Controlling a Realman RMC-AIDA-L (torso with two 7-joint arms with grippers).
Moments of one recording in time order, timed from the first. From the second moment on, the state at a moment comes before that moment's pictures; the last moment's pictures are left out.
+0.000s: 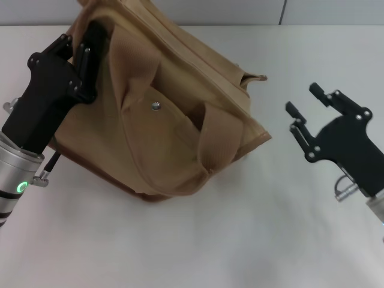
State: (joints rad) left arm -0.45 -2.08 0.08 -0.09 1.73 1.80 -0.53; right arm 0.37 2.09 0.06 0.17 -2.00 -1.53 -0.19
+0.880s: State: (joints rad) left arm -0.45 -2.08 0.09 -0.10 1.74 1.78 -0.53; right arm 0.58 2.09 0.05 0.17 -2.04 -1.31 -0.15
